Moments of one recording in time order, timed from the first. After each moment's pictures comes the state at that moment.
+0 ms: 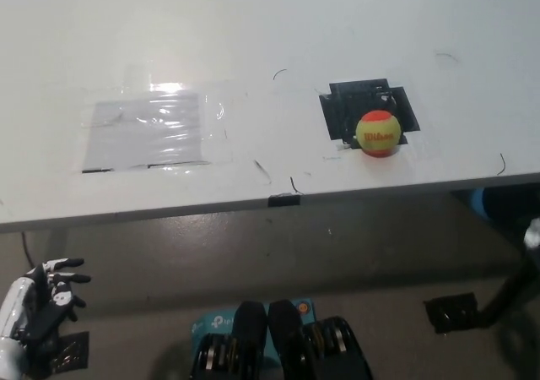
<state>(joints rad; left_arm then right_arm) -0.02 0.30 0.17 0.07 -0.13 0.11 -0.11 -0.22 -0.12 -0.24 0.06 -0.04 -0.05 -0.14</state>
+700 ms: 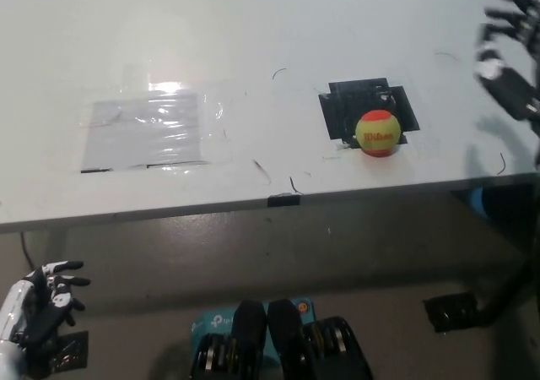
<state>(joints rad) -0.01 0.30 0.18 0.06 -0.13 0.11 -0.11 -0.61 -0.27 0.03 -0.06 -0.14 0.20 -0.03</state>
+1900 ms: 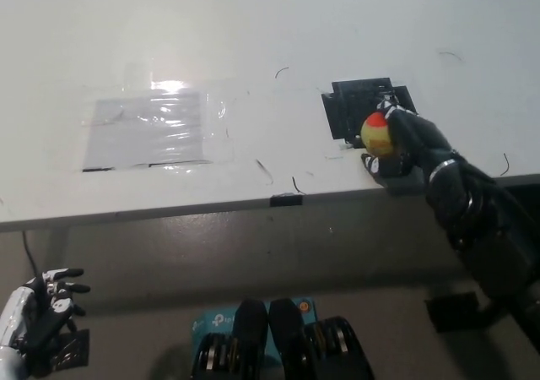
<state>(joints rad) 0.00 0.30 0.18 0.06 -0.14 0.13 -0.11 -0.77 -0.26 0.46 0.57 -0.46 0.23 0.06</state>
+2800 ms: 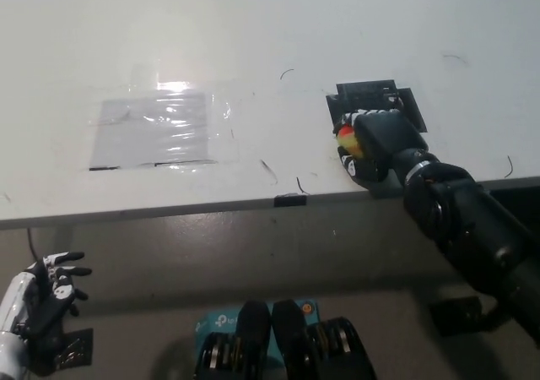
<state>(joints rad) -0.04 0.30 0.18 0.06 -0.14 0.13 -0.11 -0.86 -0.28 0.70 0.77 -0.68 0.09 -0.05</state>
